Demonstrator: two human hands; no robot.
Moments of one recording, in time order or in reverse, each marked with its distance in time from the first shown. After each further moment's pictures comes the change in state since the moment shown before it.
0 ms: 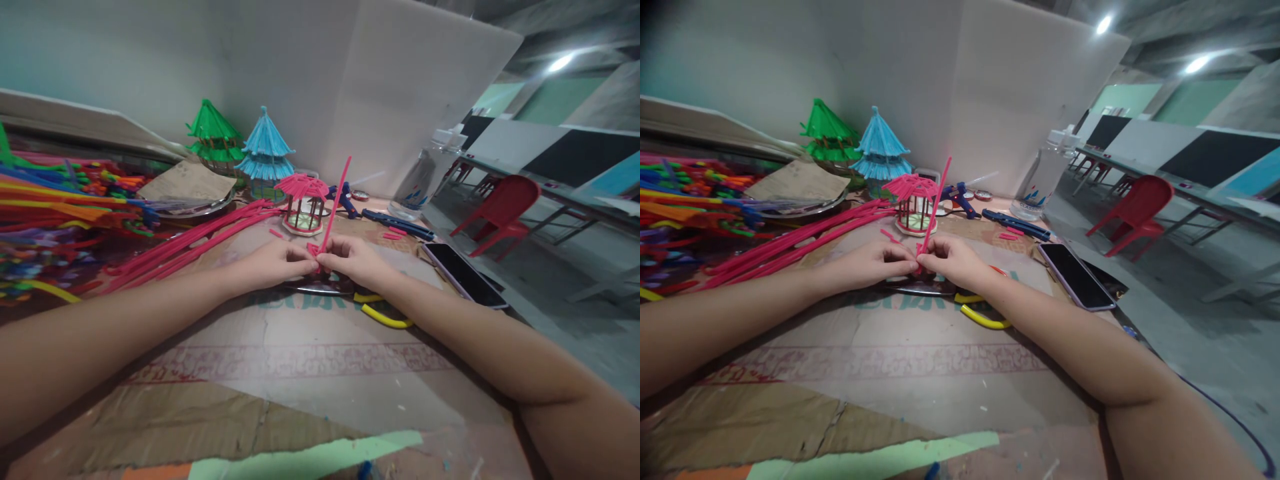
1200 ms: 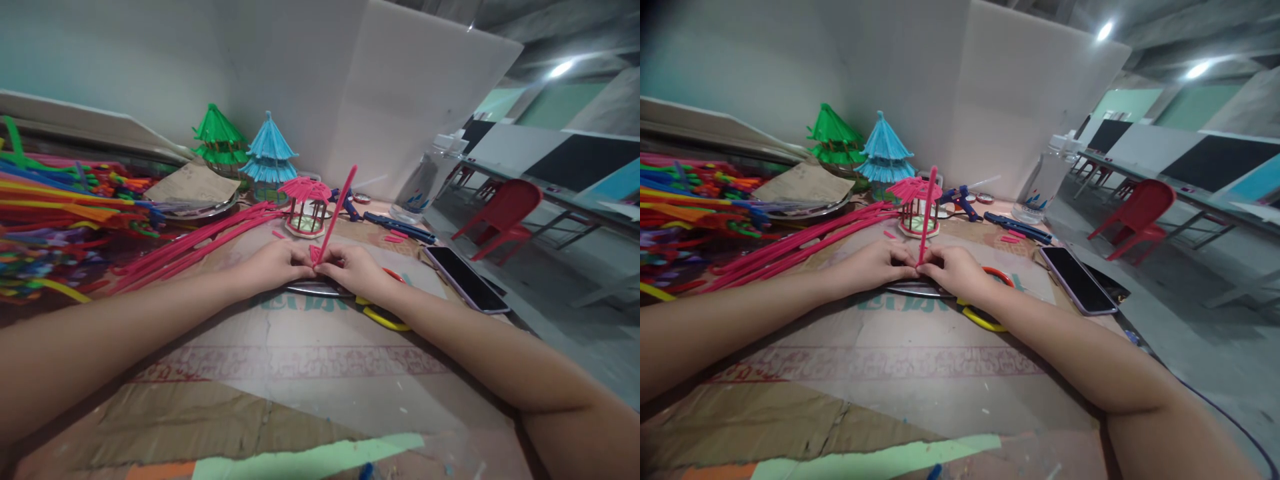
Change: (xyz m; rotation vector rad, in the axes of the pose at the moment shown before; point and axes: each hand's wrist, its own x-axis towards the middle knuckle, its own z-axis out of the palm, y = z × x) left_hand 0.005 -0.009 0.001 0.111 0.065 0.128; right_hand -0.002 0.011 0.004 -0.472 0.101 -0.127
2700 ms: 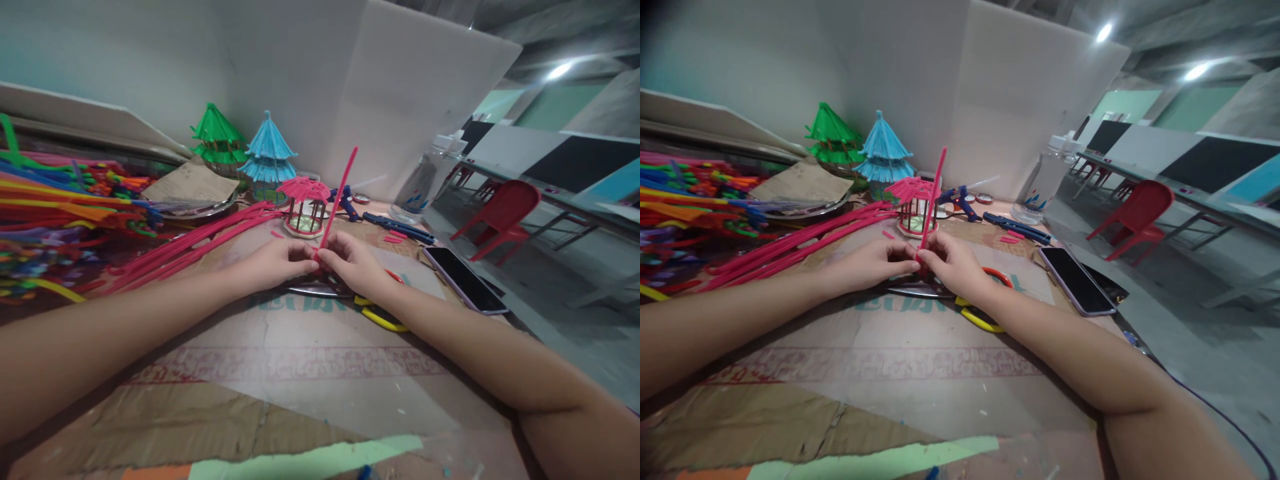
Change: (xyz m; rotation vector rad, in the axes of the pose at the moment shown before) left_hand -0.002 0.008 0.001 -0.226 0.045 -0.096; right_hand 0.002 -0.003 0.002 0.253 0.117 -0.024
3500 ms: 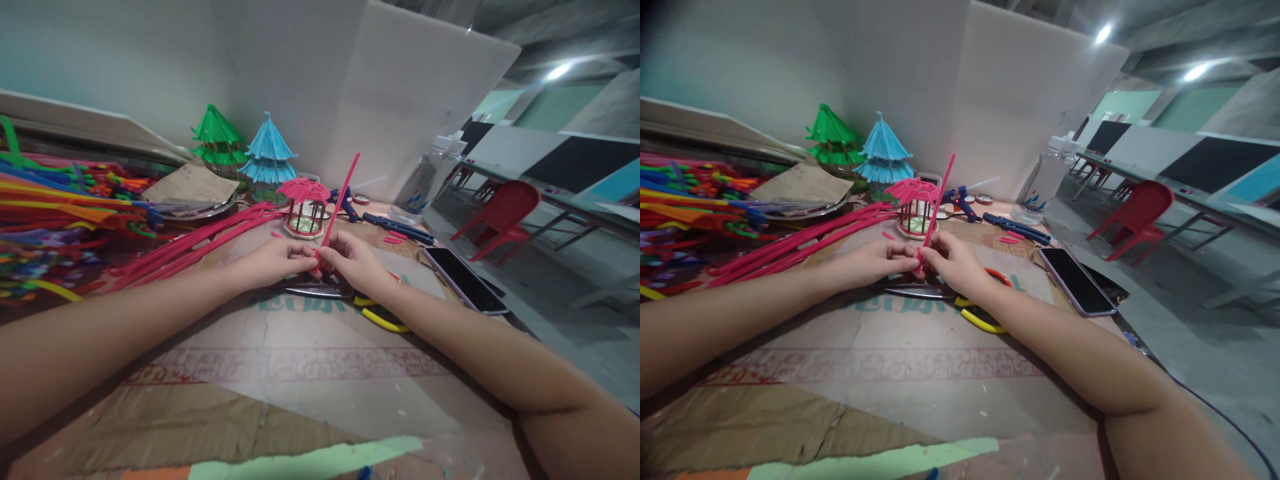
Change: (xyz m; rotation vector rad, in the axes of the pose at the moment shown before) left_hand 0.002 0.001 -0.003 -0.155 -0.097 -0.054; right_hand 0.005 0.002 -0.001 0.139 0.012 0.060
